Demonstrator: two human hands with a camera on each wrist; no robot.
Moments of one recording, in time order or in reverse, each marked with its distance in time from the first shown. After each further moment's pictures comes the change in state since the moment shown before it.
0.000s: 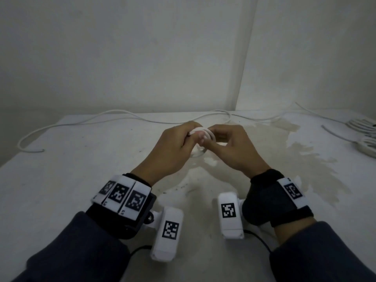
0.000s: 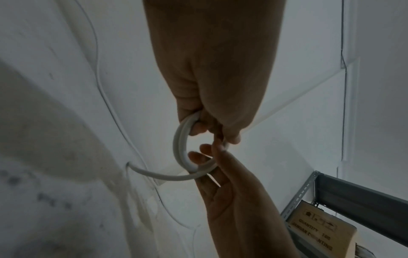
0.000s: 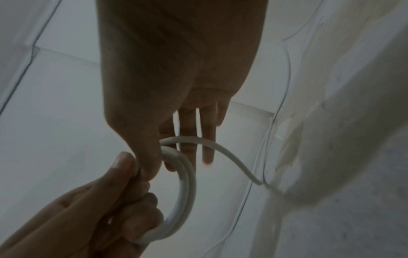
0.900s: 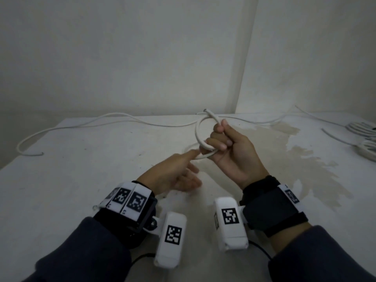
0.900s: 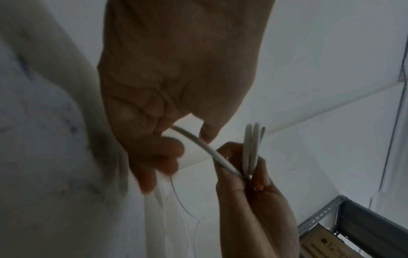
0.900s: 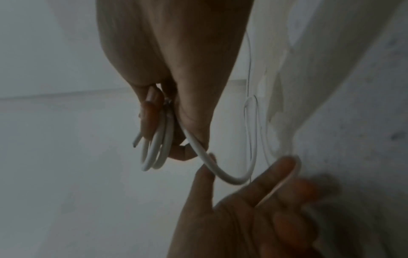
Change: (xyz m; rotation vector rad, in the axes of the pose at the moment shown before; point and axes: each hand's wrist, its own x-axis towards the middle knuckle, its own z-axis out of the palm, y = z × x) left_hand -0.007 0.001 0.016 -0.579 -0.246 -1.032; right_hand 0.003 -0.010 0.009 1.409 0.014 0.451
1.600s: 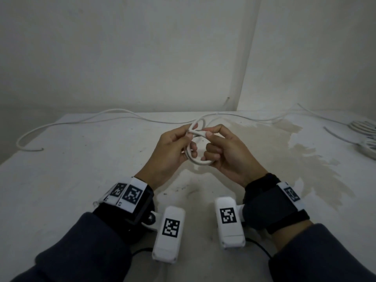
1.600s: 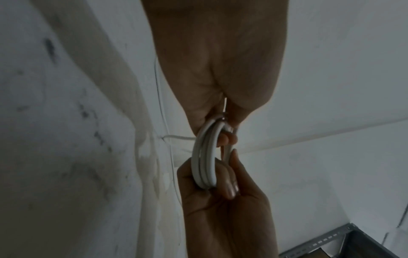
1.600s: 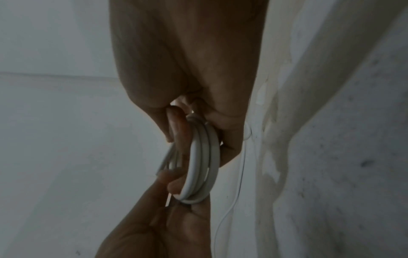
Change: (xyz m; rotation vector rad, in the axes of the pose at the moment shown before) left_hand 0.007 -0.001 -0.007 -0.290 -0.012 0.638; right_hand -0.001 0.009 -0.003 -0.492 0.143 0.031
